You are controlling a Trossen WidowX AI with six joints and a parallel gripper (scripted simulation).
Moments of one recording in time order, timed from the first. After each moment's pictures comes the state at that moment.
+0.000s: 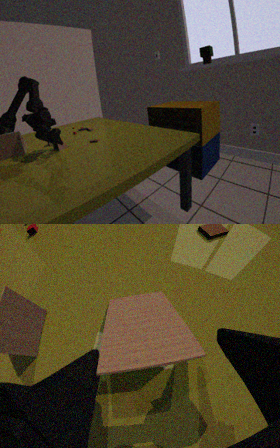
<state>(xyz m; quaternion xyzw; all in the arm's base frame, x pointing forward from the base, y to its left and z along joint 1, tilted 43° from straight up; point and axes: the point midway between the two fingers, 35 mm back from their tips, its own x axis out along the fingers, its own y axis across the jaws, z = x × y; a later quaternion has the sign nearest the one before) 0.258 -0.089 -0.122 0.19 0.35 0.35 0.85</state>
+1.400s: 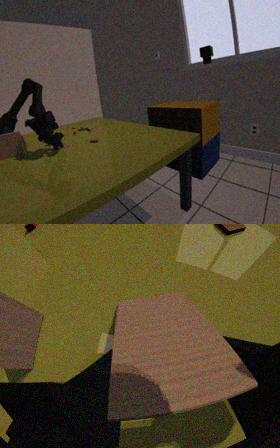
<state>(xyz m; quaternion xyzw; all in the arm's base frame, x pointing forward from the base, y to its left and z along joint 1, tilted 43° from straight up) 0.267 -0.060 -0.129 0.21 0.35 0.35 0.84</state>
